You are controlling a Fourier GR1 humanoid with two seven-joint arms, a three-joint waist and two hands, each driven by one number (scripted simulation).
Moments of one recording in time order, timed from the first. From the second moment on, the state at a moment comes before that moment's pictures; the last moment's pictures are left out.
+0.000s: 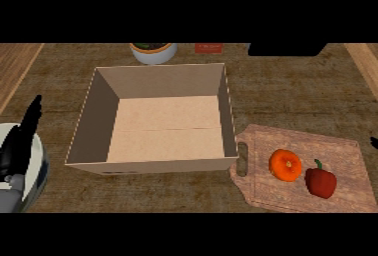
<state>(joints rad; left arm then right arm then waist) -0.10 0.53 -0.05 -1.34 -0.02 0.27 0.08 0.12 -0.86 0.02 -1.22 0.23 0.17 -0.62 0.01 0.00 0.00</state>
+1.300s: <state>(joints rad) -0.13 0.45 0.07 -1.28 -0.11 0.18 0.03 -0.06 -0.69 0.13 -1.34 0.58 0.42 -0.22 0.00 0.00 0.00</state>
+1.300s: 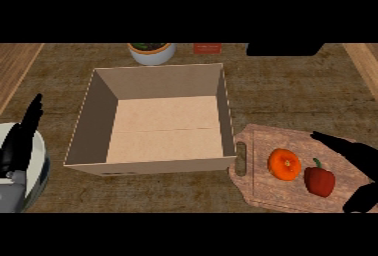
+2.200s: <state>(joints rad) -0.10 0.41 0.13 -1.36 -0.18 0.13 0.07 -0.01 -0.58 0.10 -1.49 0.69 0.54 -0.15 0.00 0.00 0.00</state>
